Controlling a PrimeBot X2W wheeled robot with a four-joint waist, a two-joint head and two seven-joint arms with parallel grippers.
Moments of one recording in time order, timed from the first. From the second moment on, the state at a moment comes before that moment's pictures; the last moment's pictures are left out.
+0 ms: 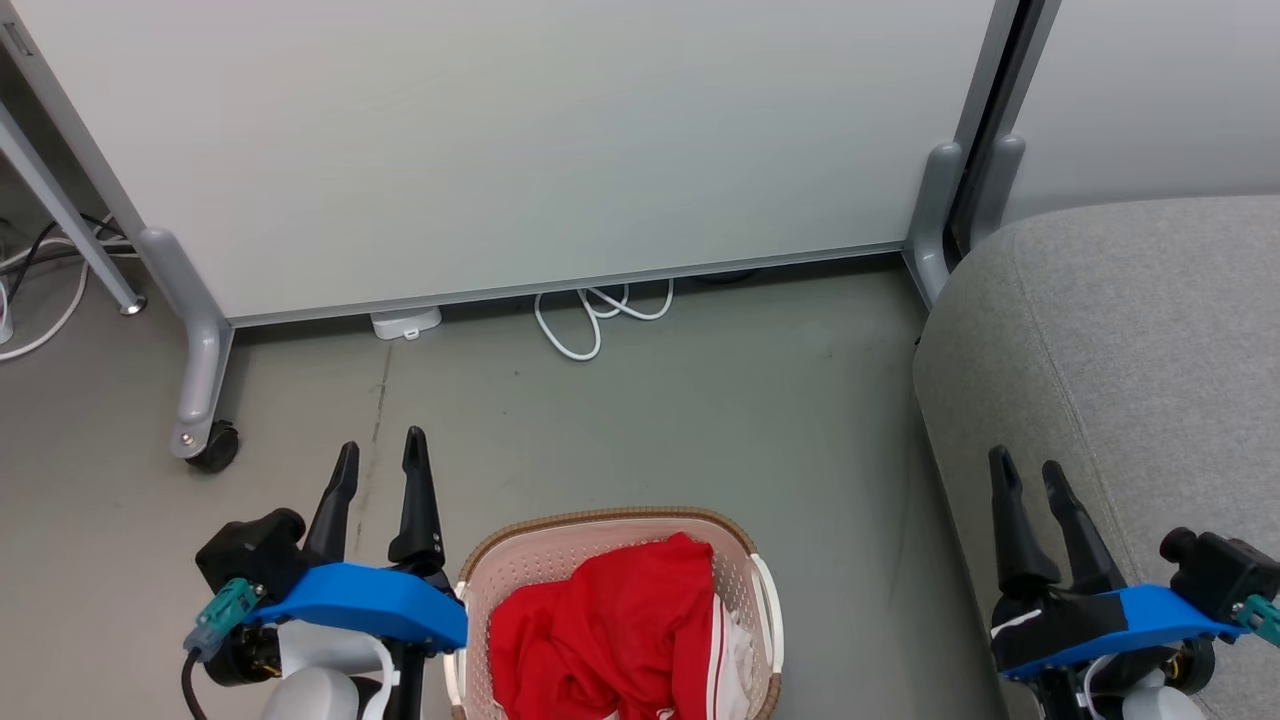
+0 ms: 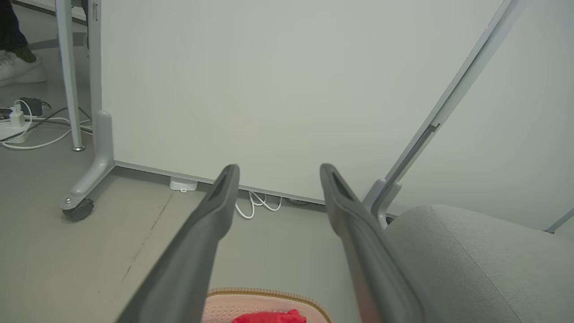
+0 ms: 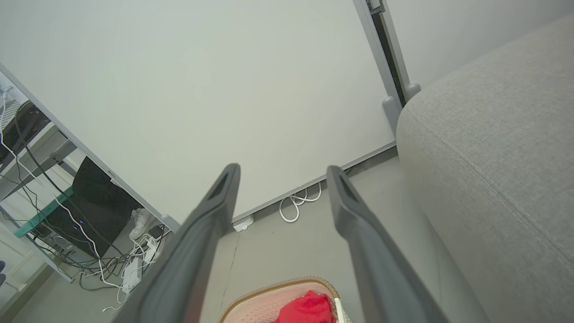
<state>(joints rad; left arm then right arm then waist) -0.15 0.06 -0.14 0.29 -0.49 -0.02 -0.15 -0.10 -0.04 -0.03 0.24 0.57 0.13 -0.15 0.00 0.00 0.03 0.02</state>
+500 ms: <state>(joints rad) -0.17 0.06 -0.17 0.31 -0.35 -0.01 -0.19 -0.11 -0.04 -0.01 0.25 0.42 0.13 -0.19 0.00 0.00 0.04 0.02</state>
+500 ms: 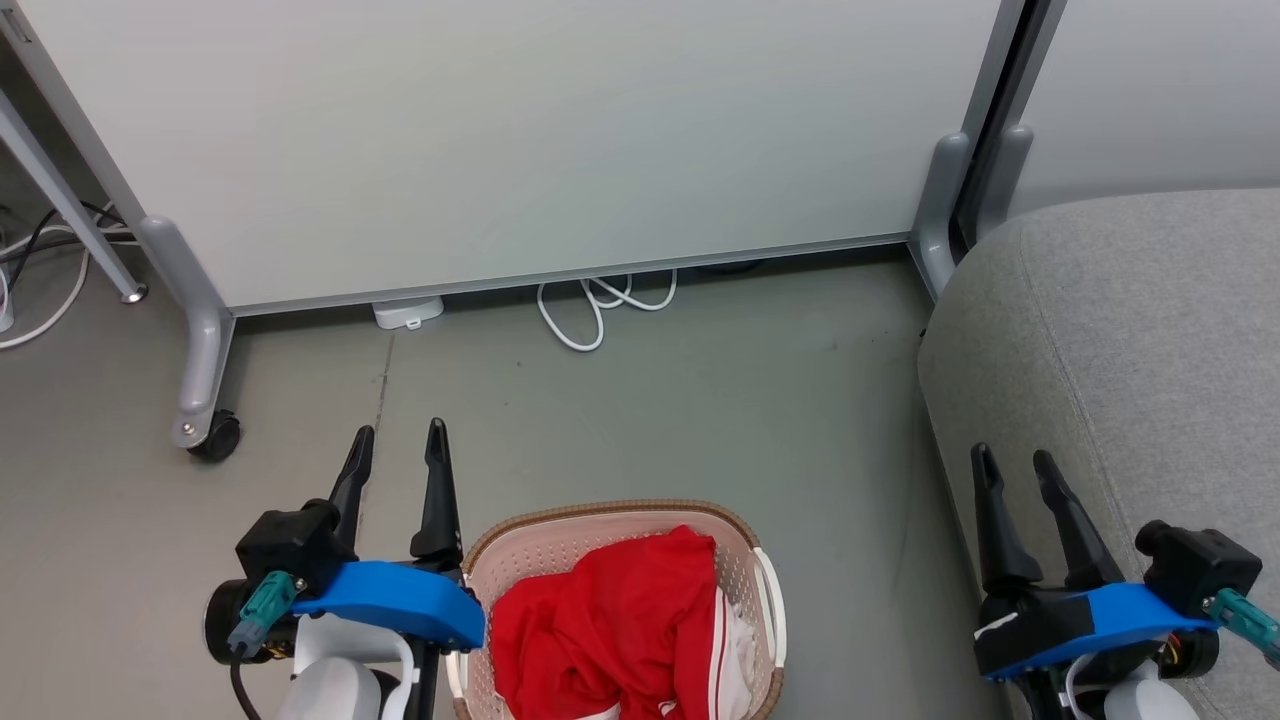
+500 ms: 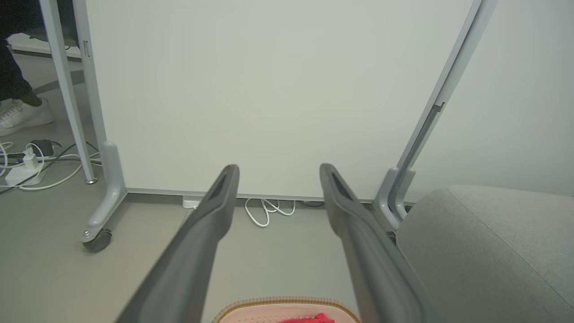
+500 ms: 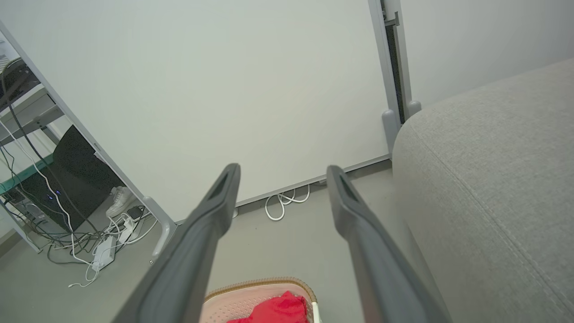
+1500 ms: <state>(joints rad) -0.20 0.05 -0.21 0.36 -0.11 -0.01 -0.25 -0.12 -0.05 0.01 0.26 0.17 0.13 -0.24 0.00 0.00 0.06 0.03</state>
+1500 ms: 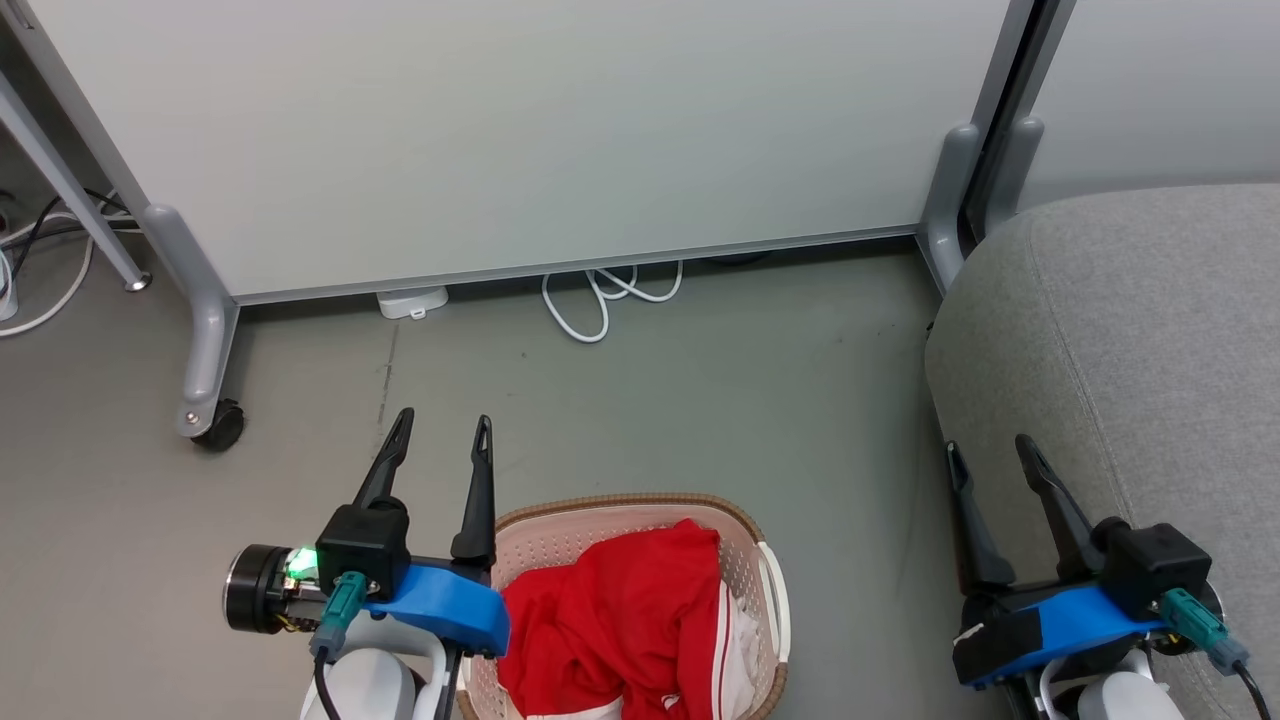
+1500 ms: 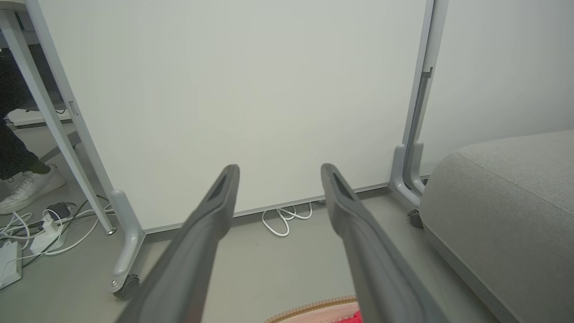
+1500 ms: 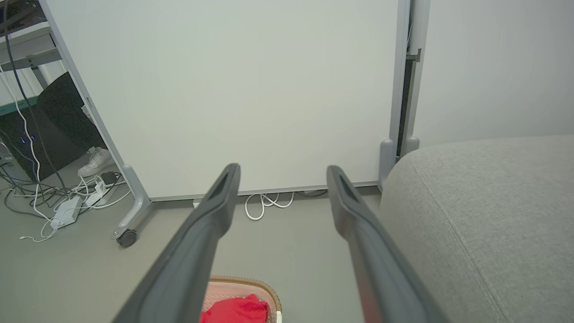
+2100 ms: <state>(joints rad) -0.20 0.05 -0.22 0.38 -0.05 -0.01 -0.26 -0.12 -0.05 0.02 0.26 0.11 0.13 -0.26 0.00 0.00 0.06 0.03</state>
